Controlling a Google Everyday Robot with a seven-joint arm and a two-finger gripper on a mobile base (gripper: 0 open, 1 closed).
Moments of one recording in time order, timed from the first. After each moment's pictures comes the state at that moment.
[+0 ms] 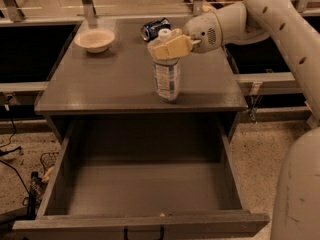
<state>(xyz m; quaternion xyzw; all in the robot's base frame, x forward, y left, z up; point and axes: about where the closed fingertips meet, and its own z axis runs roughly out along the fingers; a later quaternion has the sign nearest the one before) 0.604 -0.003 0.954 -0.54 0.59 0.50 0.33</state>
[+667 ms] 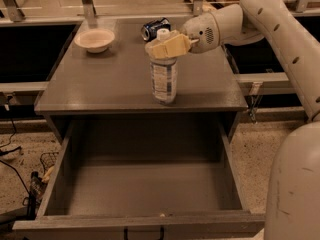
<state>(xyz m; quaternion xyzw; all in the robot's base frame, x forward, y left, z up) 0.604 0.000 0.957 -0.52 0.59 0.52 0.31</state>
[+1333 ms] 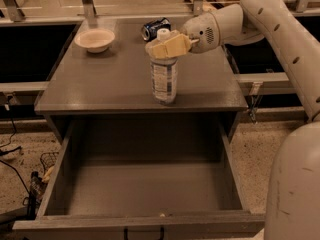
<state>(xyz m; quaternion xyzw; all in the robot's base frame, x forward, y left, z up) 0.604 0.000 0.957 -0.52 0.59 0.52 0.31</state>
